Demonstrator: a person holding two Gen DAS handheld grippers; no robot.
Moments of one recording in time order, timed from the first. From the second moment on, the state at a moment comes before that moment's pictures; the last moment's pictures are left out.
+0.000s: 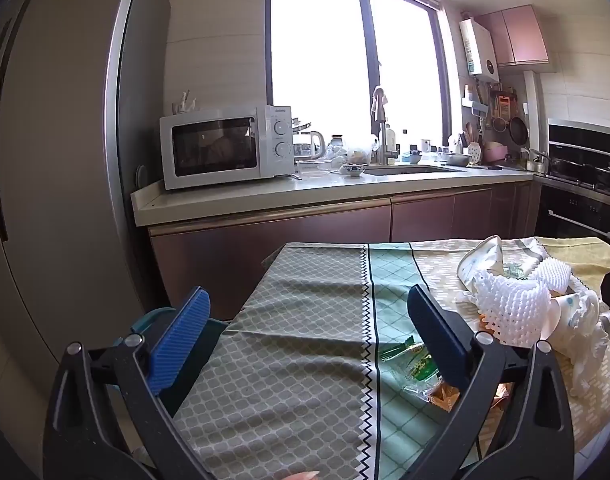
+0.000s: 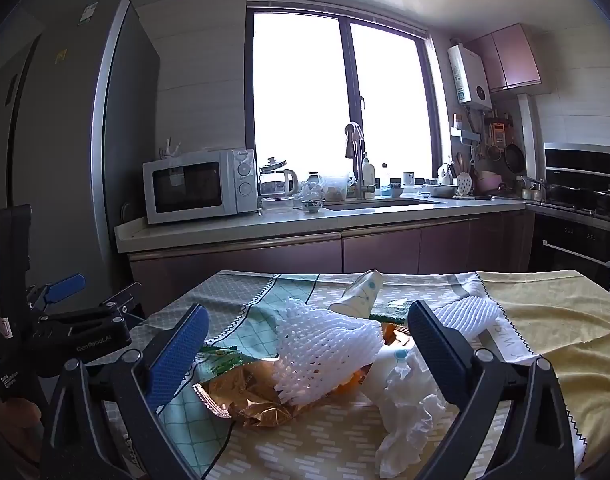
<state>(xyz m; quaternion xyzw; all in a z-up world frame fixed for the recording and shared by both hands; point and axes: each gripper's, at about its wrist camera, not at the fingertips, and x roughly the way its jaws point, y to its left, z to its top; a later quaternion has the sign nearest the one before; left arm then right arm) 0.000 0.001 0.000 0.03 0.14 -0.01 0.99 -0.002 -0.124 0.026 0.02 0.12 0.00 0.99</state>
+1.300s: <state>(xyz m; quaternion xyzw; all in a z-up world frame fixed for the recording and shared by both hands) -0.017 -0.002 0.004 0.03 0.12 -0.01 0.99 -0.001 -0.122 0.027 0.02 0.12 0.00 0.99</state>
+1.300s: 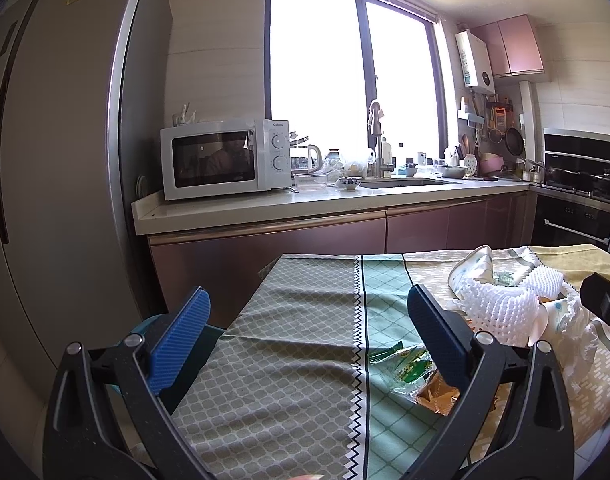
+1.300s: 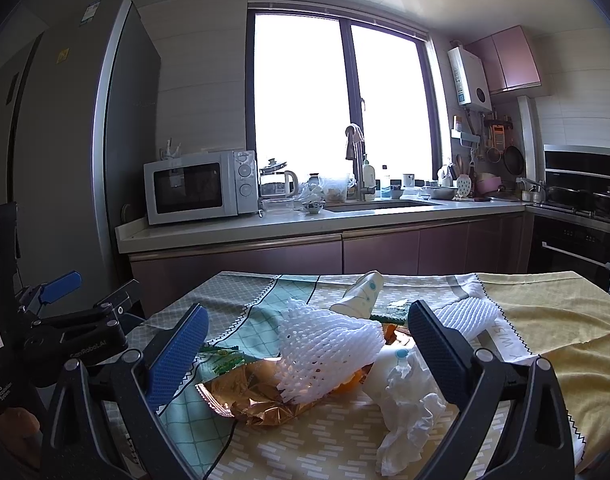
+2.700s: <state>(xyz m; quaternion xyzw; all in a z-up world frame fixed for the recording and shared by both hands) -0.022 -0.005 0.000 0.02 0.12 -0.01 0.99 0.004 -0.121 0.024 0.03 0.12 0.01 0.99</state>
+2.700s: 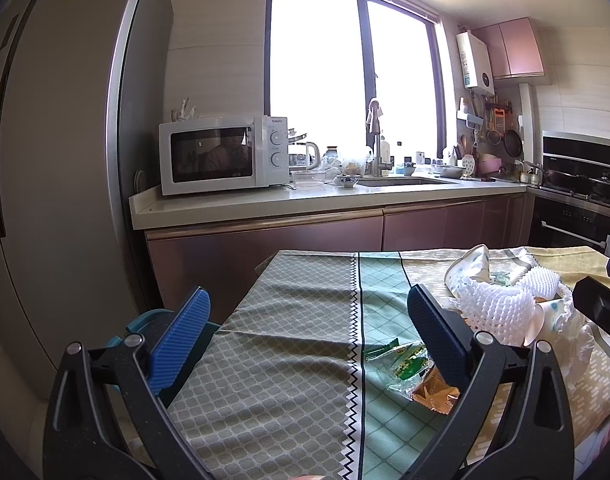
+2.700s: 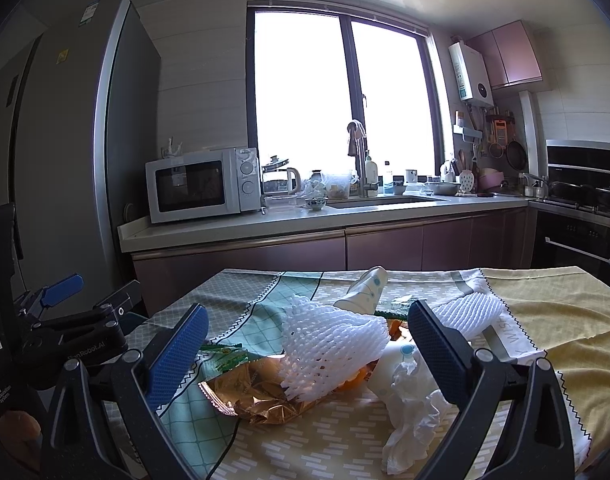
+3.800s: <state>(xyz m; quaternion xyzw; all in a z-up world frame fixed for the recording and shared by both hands) -0.010 -0.006 -0.006 0.02 0.14 -0.03 0.99 0.005 -0.130 0.020 0.04 0.13 0.03 0.99</state>
